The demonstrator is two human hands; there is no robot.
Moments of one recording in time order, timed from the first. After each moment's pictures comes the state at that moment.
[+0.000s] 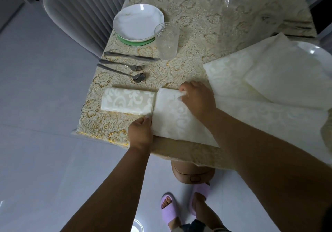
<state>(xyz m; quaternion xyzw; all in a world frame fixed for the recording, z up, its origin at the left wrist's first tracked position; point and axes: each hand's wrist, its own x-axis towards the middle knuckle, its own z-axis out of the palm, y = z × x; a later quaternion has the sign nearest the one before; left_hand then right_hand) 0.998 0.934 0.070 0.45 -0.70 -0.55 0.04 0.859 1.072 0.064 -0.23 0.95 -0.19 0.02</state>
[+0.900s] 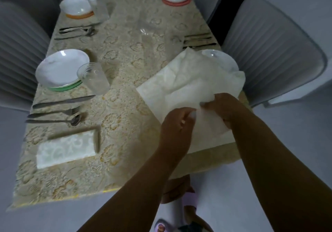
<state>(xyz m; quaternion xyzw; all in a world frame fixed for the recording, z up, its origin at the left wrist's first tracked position) 0.942 1.129 0.141 -0.07 -0.83 -0.55 0.02 0.889 1.281 0.182 0.21 0.80 -0.54 0.18</state>
